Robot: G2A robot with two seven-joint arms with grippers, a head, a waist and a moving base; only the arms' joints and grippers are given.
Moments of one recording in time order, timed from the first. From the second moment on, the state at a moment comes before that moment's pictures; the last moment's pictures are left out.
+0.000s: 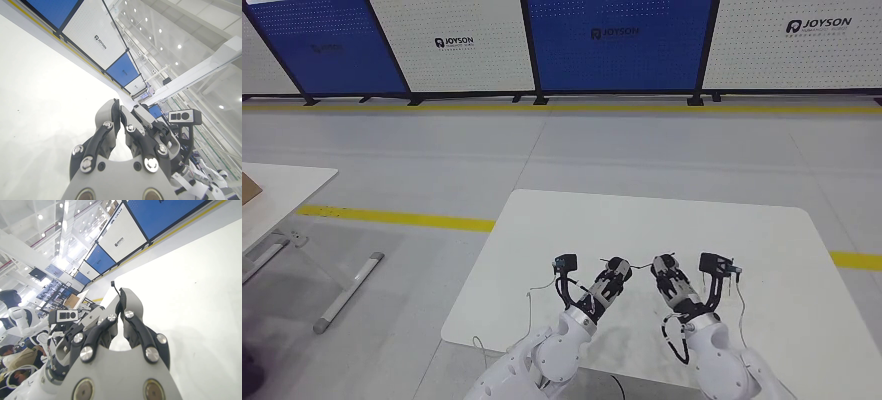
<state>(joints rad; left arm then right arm) 1.44 -1.29 -0.92 -1.57 0.29 -0.12 0.22 -1.47 -1.25 1.07 -1.75 -0.55 0.10 0.10</state>
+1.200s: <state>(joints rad) 1.44 -1.29 -0.92 -1.57 0.29 -0.12 0.22 -1.48 -1.27 1.10 -1.76 -0.55 0.09 0.12</state>
